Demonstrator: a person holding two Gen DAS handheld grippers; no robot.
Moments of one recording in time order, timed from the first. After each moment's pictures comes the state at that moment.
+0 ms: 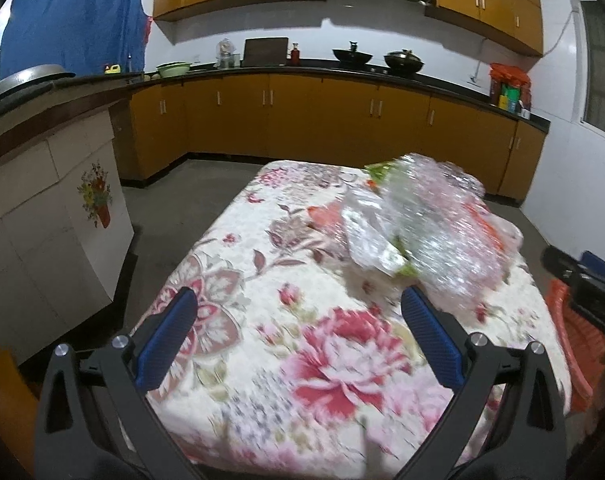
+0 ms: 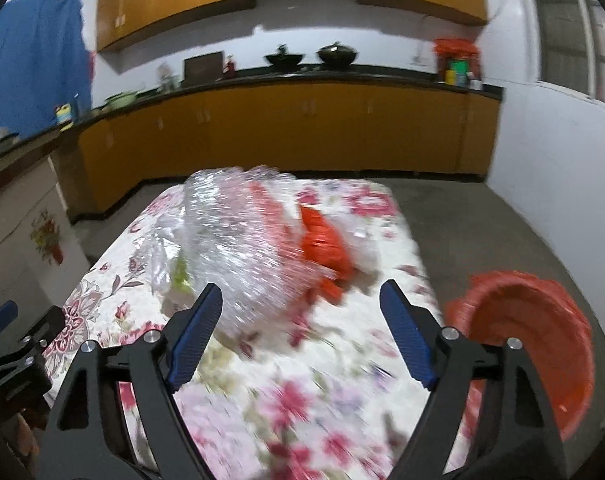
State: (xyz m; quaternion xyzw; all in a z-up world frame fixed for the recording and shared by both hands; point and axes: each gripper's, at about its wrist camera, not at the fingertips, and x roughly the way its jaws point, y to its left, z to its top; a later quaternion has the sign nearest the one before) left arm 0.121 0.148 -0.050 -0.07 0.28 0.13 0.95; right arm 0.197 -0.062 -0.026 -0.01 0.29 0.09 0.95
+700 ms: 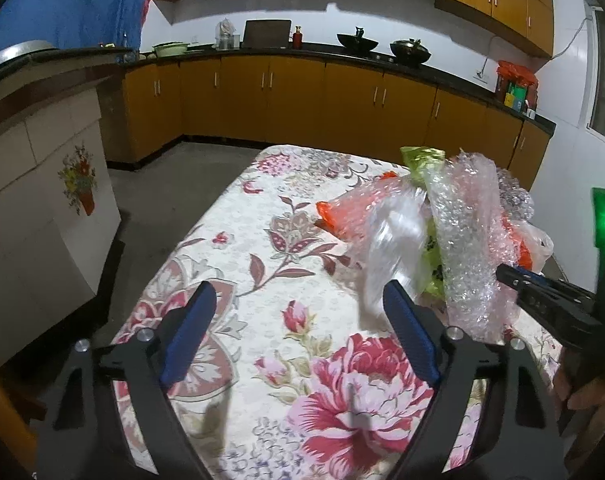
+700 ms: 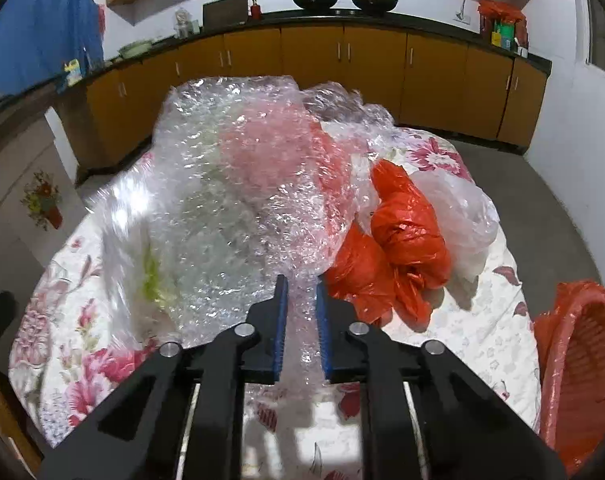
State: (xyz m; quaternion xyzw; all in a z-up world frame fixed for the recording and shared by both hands) left arm 0.178 0.172 -0.076 -0.09 0.31 0.11 0.94; right arm 0.272 -0.037 -0.075 -0.01 0.36 0.13 0.92
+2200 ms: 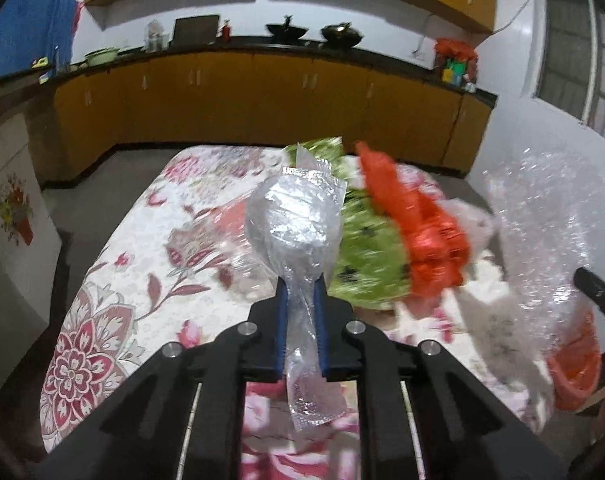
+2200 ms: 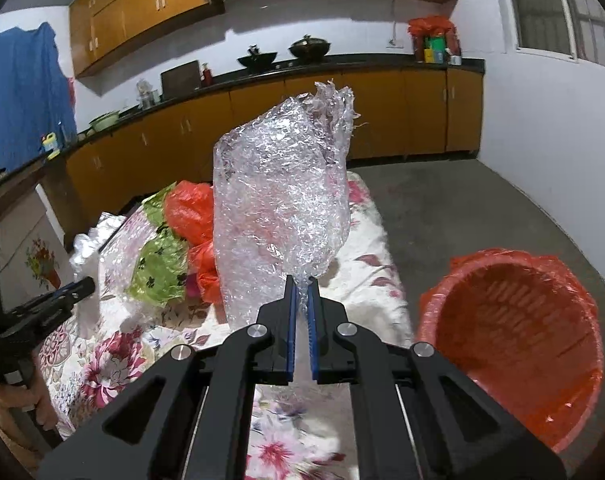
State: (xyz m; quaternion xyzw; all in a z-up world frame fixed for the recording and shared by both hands) left arm 0.212 0.113 -0.069 -0.06 0.32 -0.01 0.95; right arm 0.193 -0.158 -0.041 0.06 0.28 0.05 0.96
